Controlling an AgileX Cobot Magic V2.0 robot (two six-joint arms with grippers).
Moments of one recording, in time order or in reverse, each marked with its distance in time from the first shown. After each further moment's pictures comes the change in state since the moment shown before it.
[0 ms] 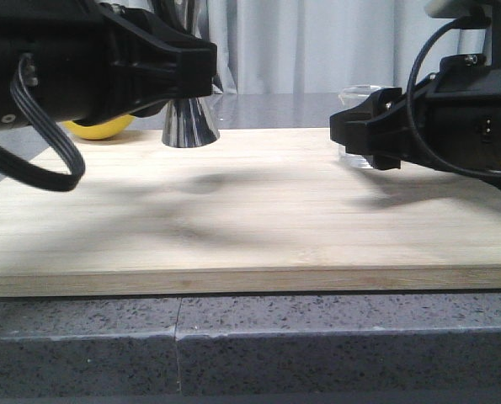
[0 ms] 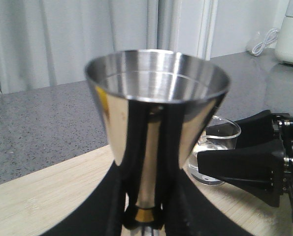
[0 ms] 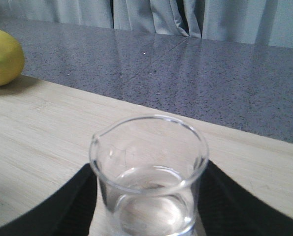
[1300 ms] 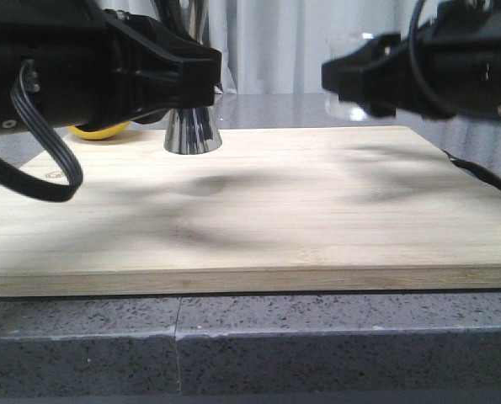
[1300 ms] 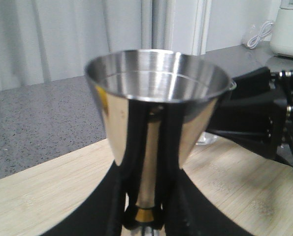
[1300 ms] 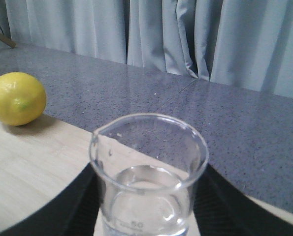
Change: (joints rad) left arm 0.000 0.000 0.000 0.020 0.021 0.000; right arm 0.000 -0.098 -0.078 -0.054 0.083 -0.006
